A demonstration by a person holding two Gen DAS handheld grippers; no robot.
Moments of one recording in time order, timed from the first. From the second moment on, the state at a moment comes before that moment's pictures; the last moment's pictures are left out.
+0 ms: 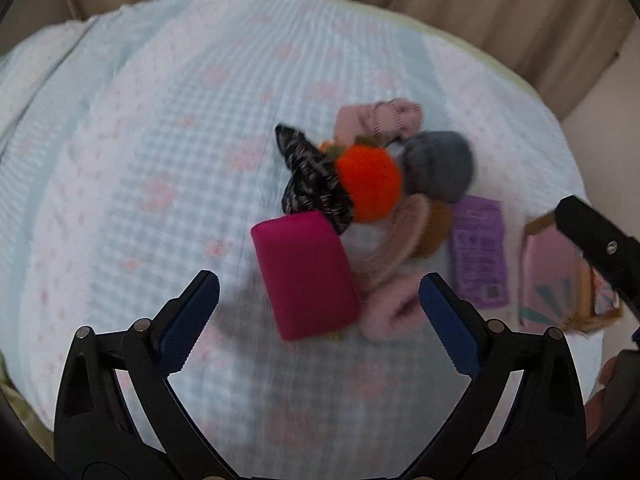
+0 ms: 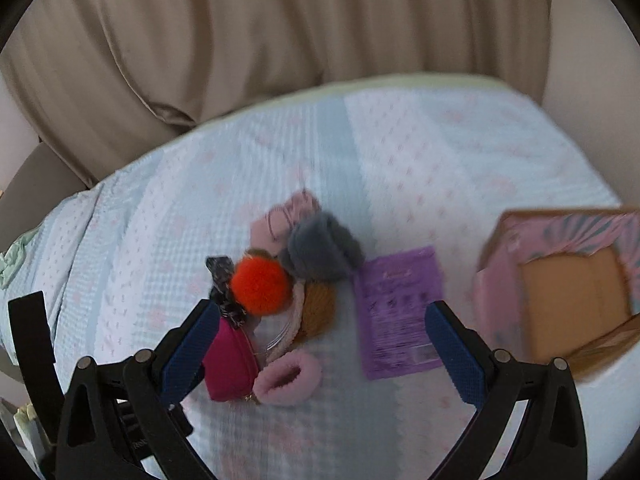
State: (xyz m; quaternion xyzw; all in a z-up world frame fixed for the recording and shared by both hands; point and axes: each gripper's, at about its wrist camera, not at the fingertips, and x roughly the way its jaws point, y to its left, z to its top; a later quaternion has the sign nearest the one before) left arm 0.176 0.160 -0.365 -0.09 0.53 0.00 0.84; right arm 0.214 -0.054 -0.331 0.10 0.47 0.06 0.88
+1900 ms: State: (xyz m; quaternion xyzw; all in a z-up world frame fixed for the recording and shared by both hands) left arm 0.173 0.175 -0.365 -0.09 0.50 0.05 0.86; right arm 0.240 -0.032 -0.340 0.12 0.49 0.08 0.86
